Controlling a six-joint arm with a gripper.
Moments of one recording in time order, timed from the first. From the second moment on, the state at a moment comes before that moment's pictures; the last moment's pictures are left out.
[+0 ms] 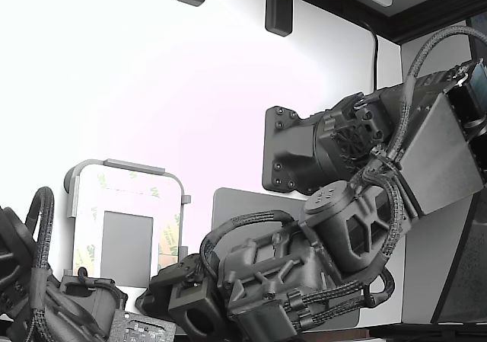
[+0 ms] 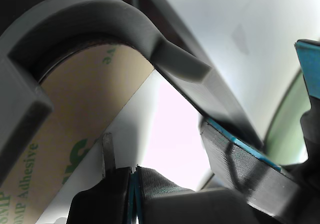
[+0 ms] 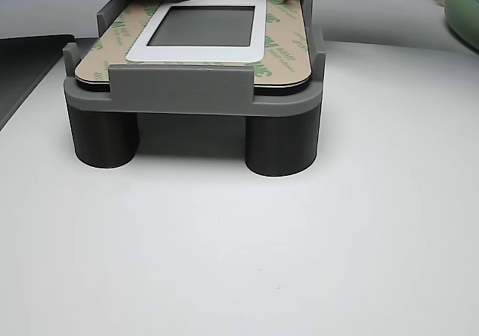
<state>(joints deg) 40.3 95.4 116.8 30.3 6.9 -99.7</state>
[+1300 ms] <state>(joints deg) 41.0 95.1 114.5 33.5 7.2 -101.4</state>
